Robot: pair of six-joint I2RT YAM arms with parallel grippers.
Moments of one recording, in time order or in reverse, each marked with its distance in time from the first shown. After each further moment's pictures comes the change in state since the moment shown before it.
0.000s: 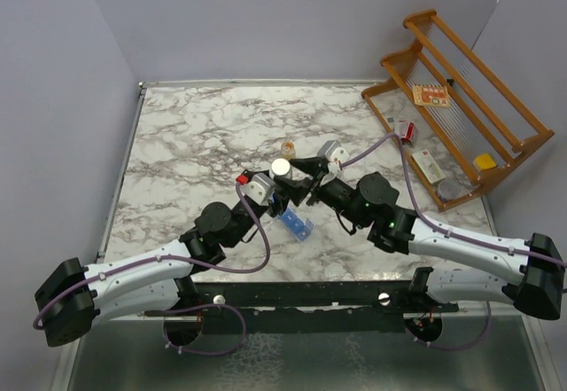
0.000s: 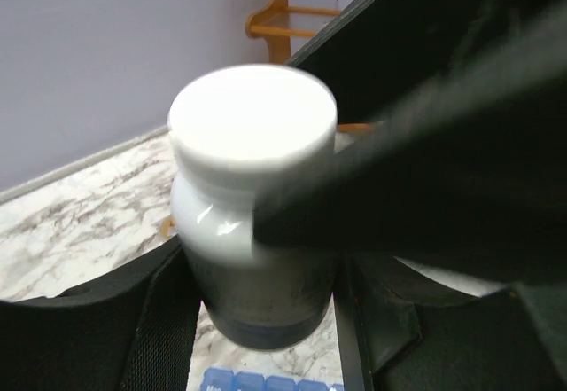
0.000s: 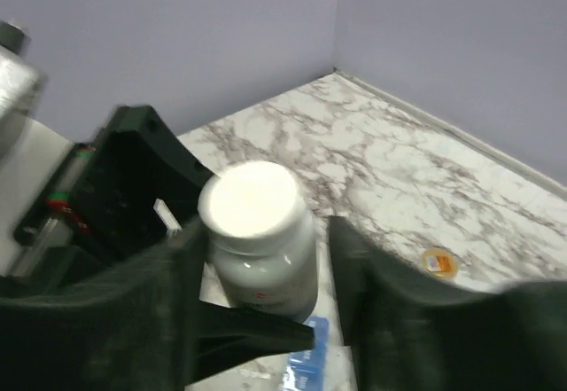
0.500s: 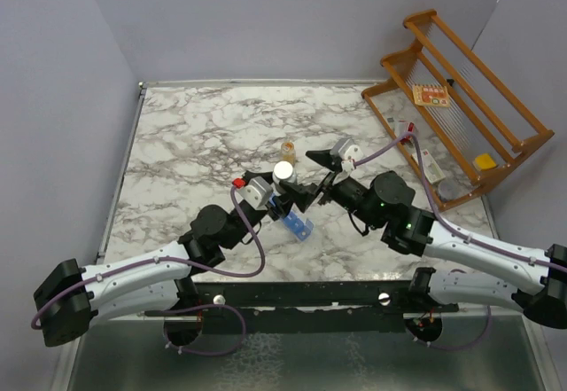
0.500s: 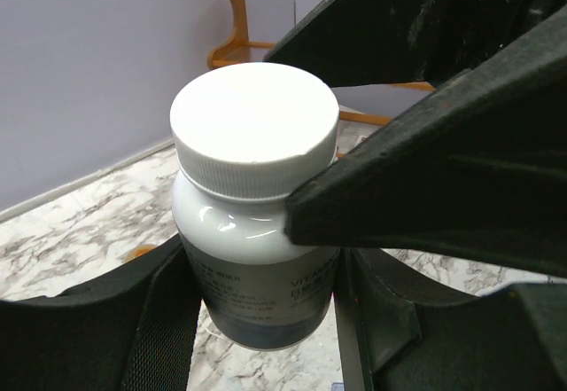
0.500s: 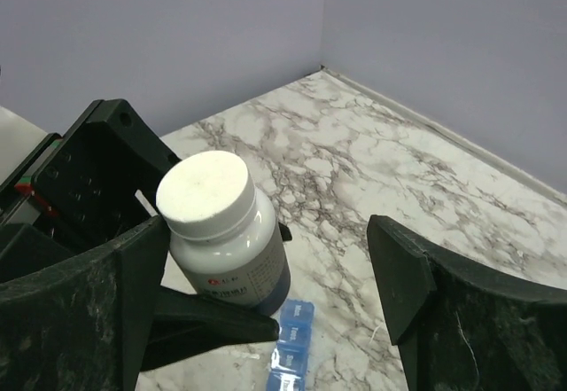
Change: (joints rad) left arm -0.014 -0.014 0.001 0.064 0.066 -0.023; right arm -0.006 -0.097 0.021 -0.125 0.032 -0.008
